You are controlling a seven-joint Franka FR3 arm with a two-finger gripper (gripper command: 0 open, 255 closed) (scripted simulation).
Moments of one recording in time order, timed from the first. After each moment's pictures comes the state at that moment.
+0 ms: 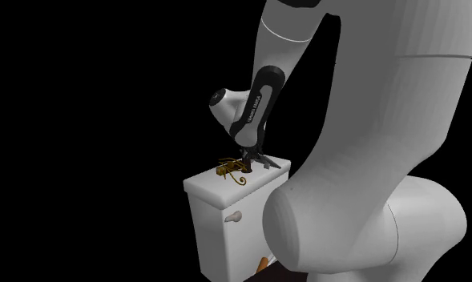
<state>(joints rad) -0.41 -0.07 0.10 -2.38 -1.16 2.45 0.36</state>
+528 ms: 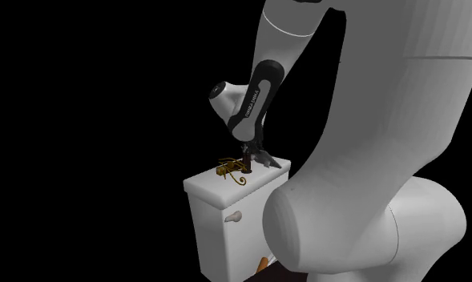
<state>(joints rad) -0.40 -0.11 0.10 -2.37 -1.11 2.43 0.30</state>
